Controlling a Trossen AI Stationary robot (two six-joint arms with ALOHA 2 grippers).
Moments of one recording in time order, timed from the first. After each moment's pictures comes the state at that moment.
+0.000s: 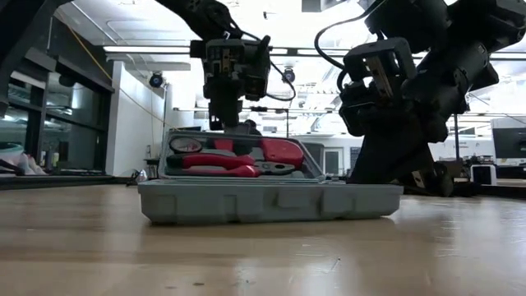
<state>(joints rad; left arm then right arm) 0.34 1.94 1.55 -1.04 0.59 0.13 0.28 1.72 0.67 0.25 -0.04 1.19</state>
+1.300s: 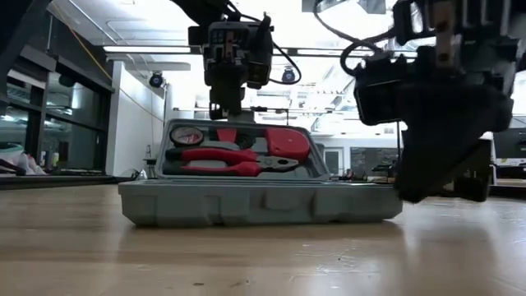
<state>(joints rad) 0.29 1.89 1.55 -1.01 0.54 0.03 0.44 1.78 0.76 0.25 -0.09 1.16</state>
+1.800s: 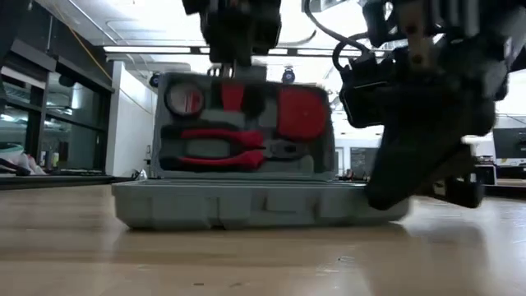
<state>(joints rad) 0.09 1.83 1.55 -0.90 0.56 -0.30 0.44 1.86 0.83 0.22 0.01 1.23</state>
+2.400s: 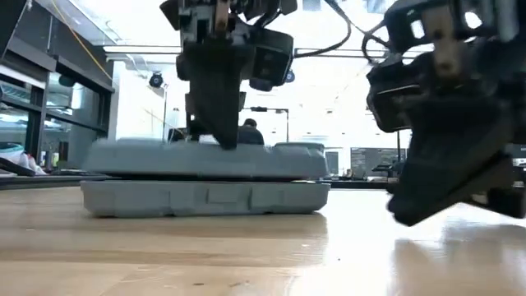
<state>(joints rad) -0.20 1.95 1.37 -0.59 0.38 -0.53 0.55 1.85 0.82 0.22 0.16 1.39</state>
